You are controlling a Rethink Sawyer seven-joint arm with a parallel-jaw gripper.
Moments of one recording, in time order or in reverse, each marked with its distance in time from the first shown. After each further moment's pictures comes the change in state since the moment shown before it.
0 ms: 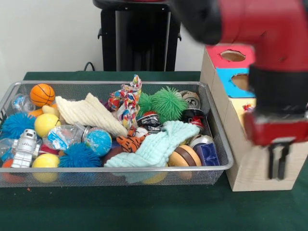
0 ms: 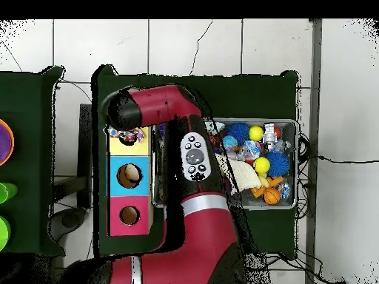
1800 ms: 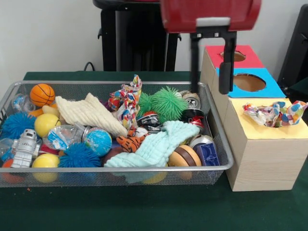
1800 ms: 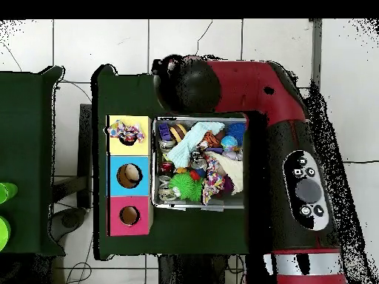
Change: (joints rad) arm -0.321 -0.300 0.189 0.125 0.017 0.180 -0.130
